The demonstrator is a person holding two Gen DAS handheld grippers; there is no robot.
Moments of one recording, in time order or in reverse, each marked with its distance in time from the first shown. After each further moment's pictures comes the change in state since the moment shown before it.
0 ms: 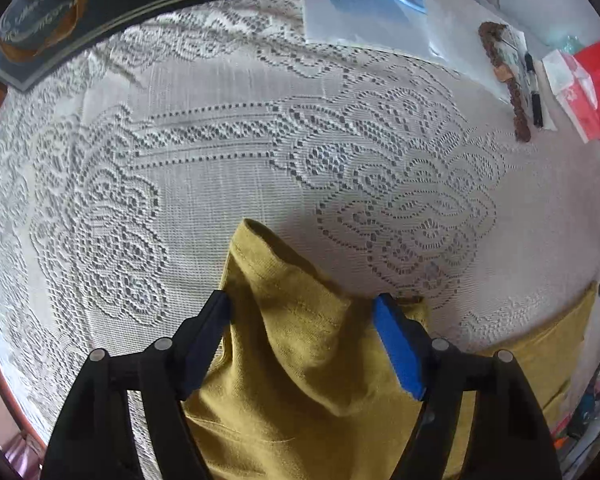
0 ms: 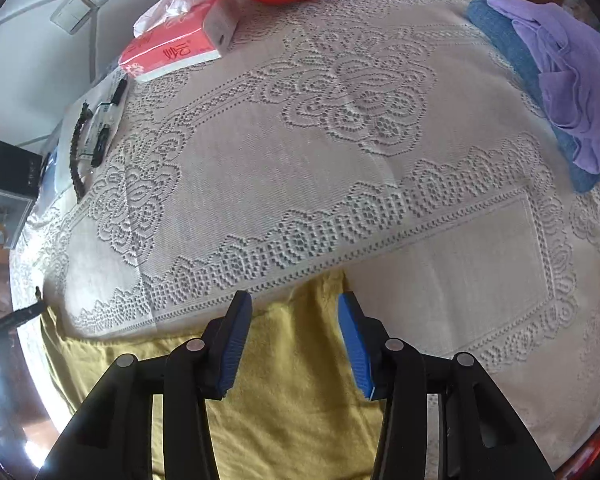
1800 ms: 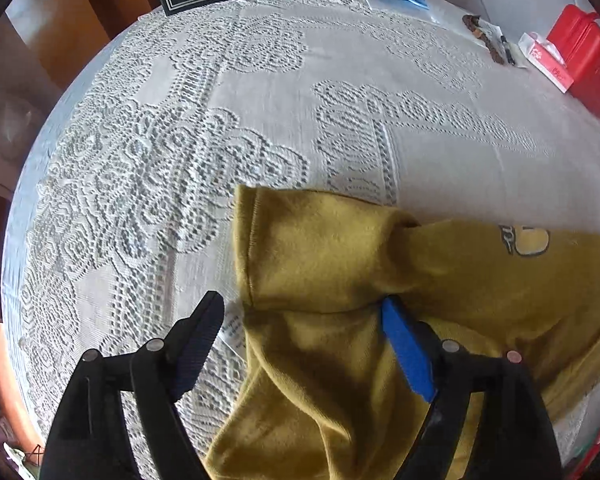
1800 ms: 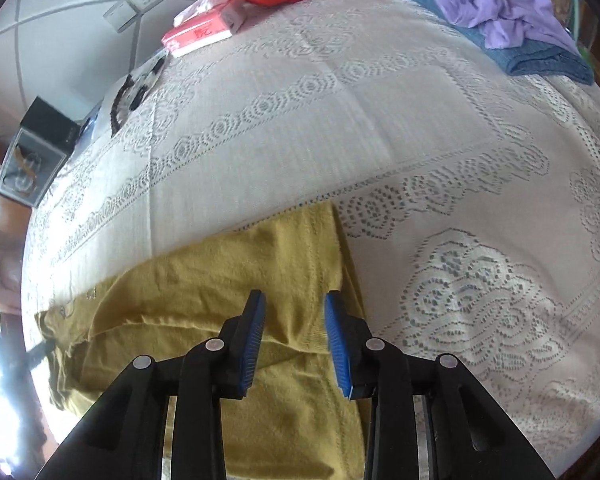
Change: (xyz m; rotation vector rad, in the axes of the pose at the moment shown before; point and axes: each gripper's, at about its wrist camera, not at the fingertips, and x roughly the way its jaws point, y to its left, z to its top) left arm -0.015 0.047 -0.217 -0.097 -0.287 0.110; right arm -0.037 -0.055 -0.141 -0.074 -0.131 0.077
